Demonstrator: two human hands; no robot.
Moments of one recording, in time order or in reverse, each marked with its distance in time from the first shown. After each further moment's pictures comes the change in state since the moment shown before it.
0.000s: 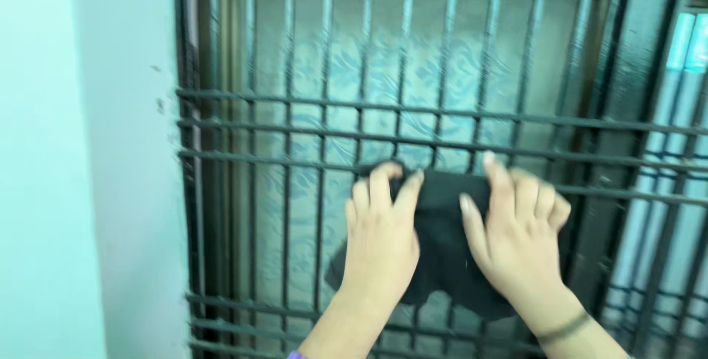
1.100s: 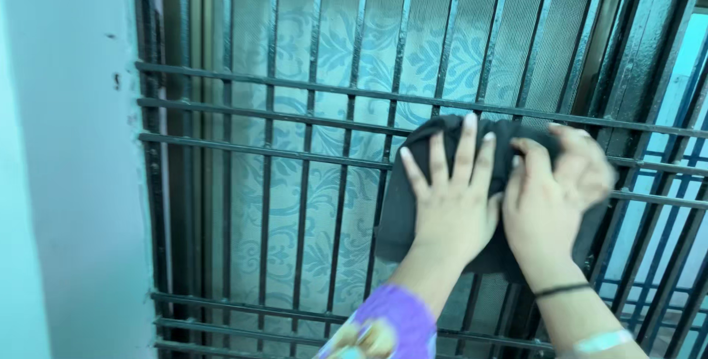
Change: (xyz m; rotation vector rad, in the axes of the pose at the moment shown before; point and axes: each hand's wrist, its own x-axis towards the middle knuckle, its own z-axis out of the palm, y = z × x) left_hand 0.033 0.031 0.112 0.060 0.068 0.122; right_hand 0.021 0.039 0.025 -0.114 0.050 0.116
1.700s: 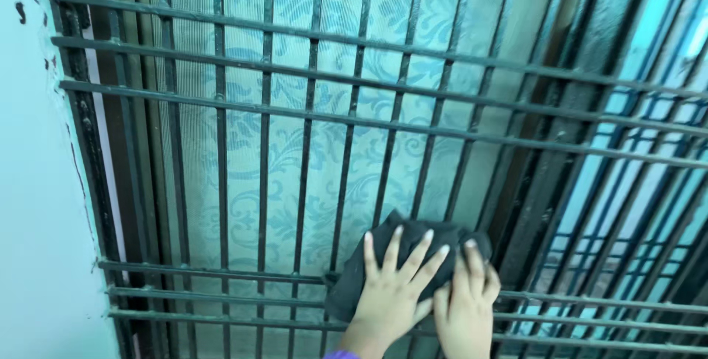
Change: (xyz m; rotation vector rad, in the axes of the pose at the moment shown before) left_hand -0.190 -0.018 0.026 -0.150 -0.301 0.171; right_hand -0.235 0.009 0.008 0.112 -0.309 0.190
